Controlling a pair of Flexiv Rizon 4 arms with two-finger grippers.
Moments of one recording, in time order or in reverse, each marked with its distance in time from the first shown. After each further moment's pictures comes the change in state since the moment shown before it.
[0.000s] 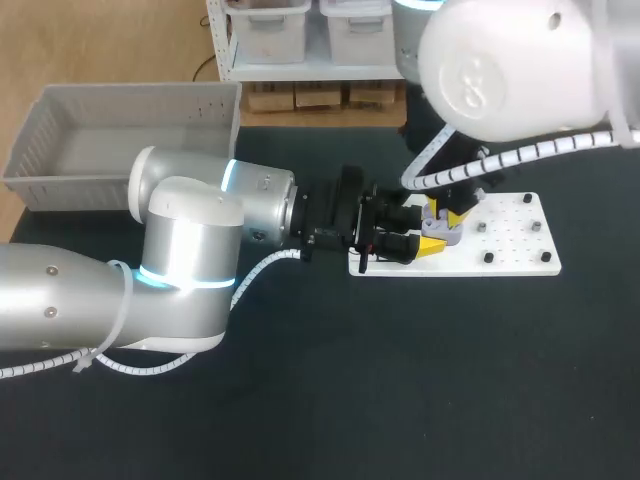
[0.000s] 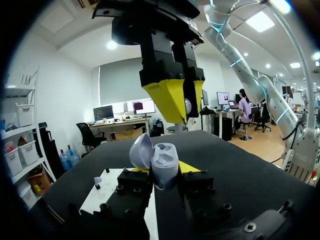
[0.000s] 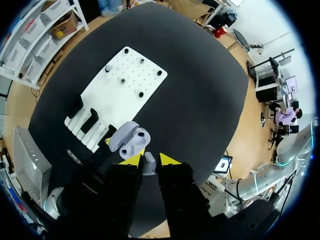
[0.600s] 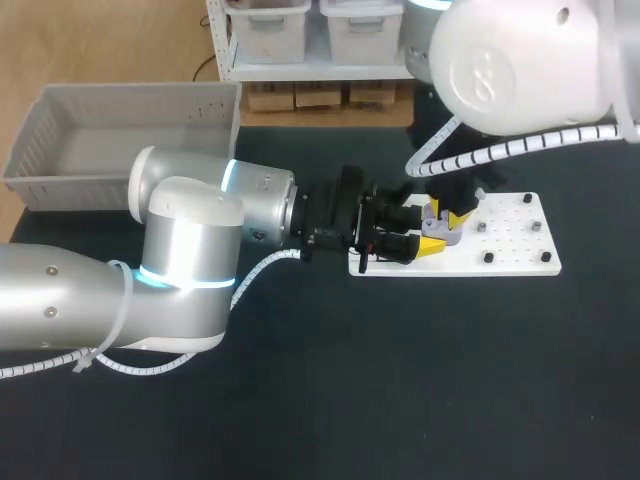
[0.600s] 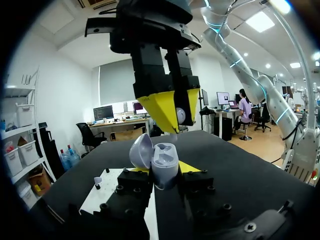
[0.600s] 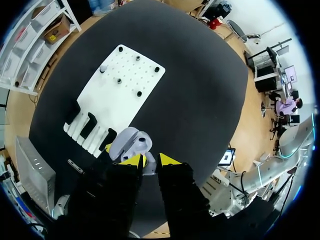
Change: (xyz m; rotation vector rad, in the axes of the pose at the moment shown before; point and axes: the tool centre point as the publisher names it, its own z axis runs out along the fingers) left arm 0.000 0.000 0.000 0.000 0.000 0.000; right arm -0.006 0.003 0.008 -0.003 0.049 0.062
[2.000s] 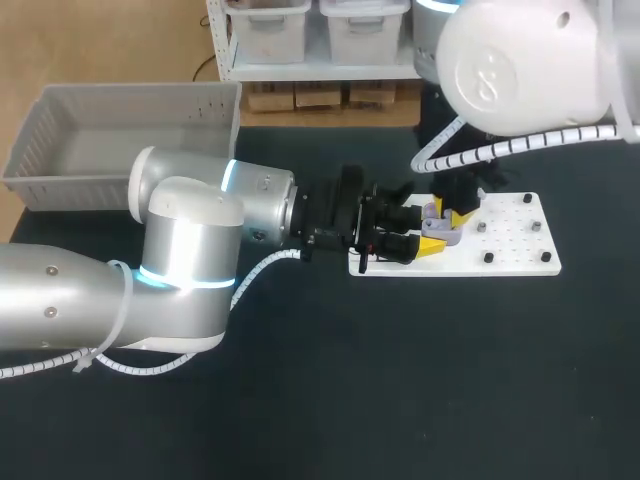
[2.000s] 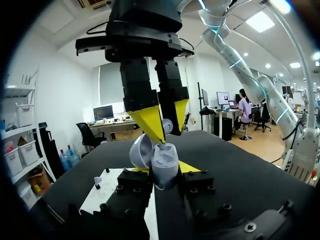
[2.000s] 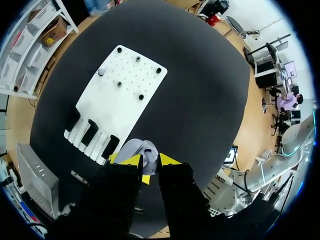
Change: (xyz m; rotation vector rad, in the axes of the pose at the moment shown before) left arm 0.000 0.000 0.000 0.000 0.000 0.000; right arm -0.012 0.007 0.009 -0.008 0.009 0.032
